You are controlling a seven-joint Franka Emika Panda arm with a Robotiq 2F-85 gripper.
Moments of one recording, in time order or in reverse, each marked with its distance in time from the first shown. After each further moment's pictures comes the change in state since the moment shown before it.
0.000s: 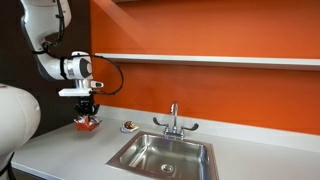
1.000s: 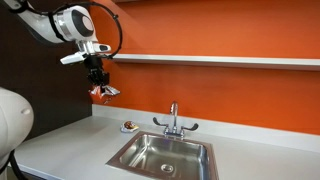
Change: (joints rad) arm -0.162 -0.502 0.015 -0.102 -0.053 -0.249 0.277
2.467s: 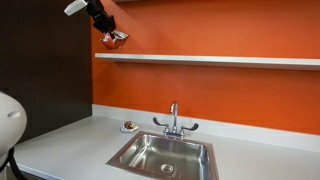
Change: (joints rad) arm -0.120 -0.035 0.099 0.458 -0.153 -0.086 0.021
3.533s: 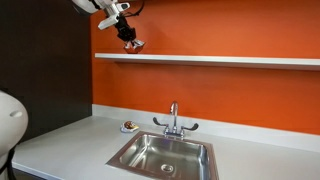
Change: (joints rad) arm 0.017 0.477 -0.058 0.454 -0.148 -0.002 -0.002
